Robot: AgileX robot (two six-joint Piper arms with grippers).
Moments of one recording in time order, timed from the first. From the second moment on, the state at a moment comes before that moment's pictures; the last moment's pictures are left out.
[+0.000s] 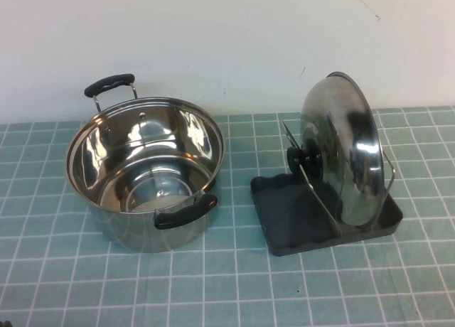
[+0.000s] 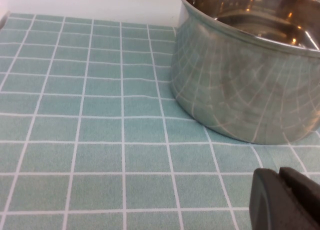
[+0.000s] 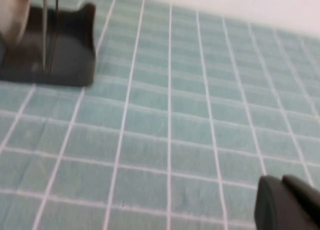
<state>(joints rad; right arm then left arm) 0.00 0.04 -0.01 -0.12 0.43 -0.13 -0.13 -0.01 0.02 -0.03 0.34 -0.18</state>
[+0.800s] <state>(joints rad) 0.00 -0.01 0.02 -0.12 0.43 -0.12 -0.13 -0.01 0.02 -0.03 0.34 -0.18</state>
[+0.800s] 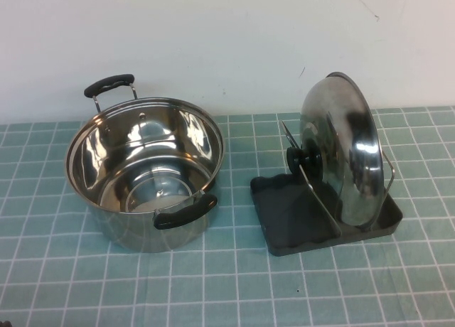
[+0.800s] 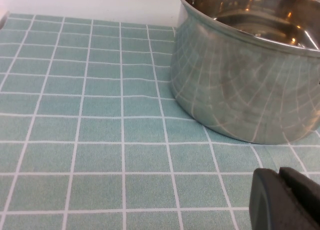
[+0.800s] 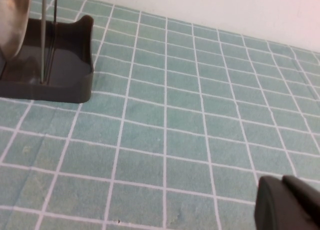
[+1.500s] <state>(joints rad) 0.00 -0.01 0.02 -0.13 0.43 -0.04 -0.13 -0.01 0.02 -0.03 0.34 -0.18</state>
